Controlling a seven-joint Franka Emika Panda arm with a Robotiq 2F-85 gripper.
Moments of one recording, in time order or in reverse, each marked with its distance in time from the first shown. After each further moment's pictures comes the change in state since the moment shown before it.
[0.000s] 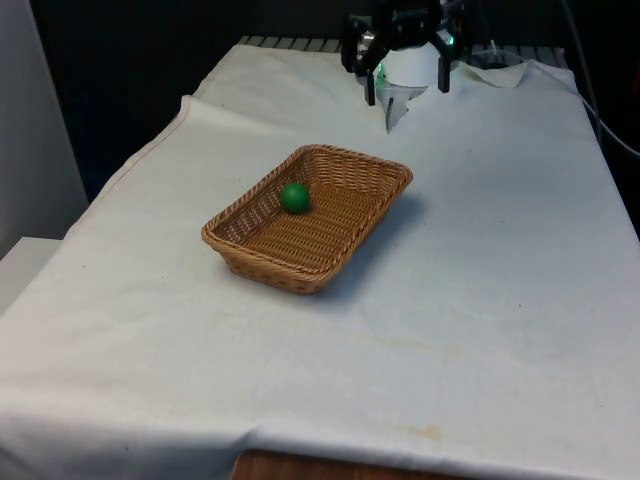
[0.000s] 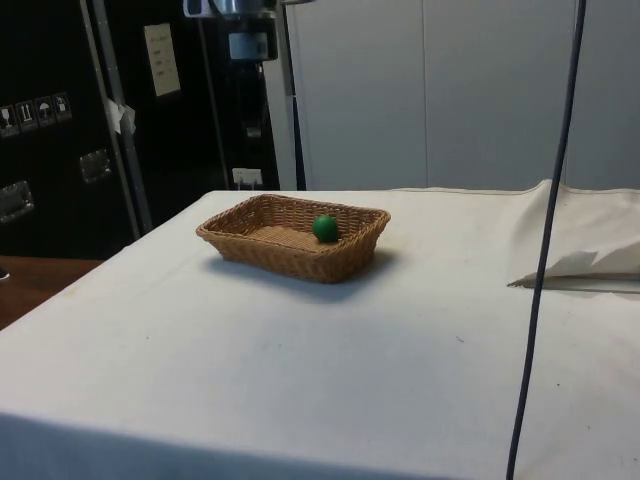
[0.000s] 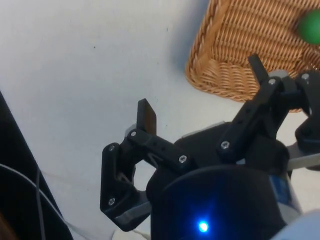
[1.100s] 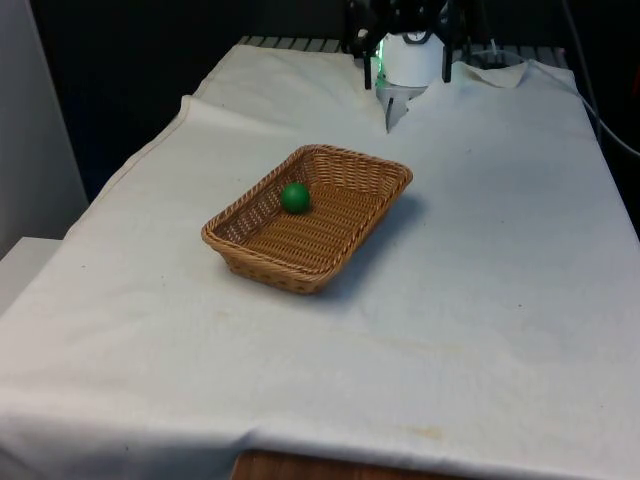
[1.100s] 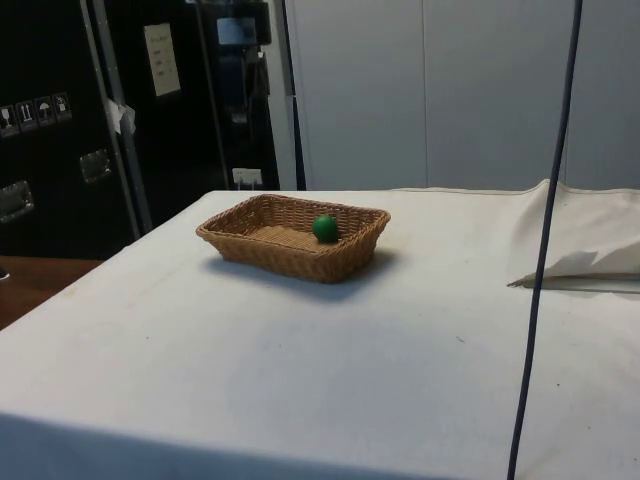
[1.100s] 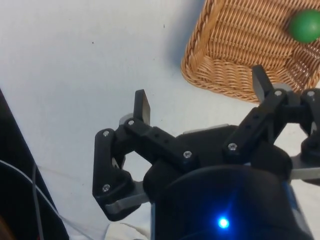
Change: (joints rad) arm -0.003 -0.005 0.001 0.047 -0.030 -0.057 0.215
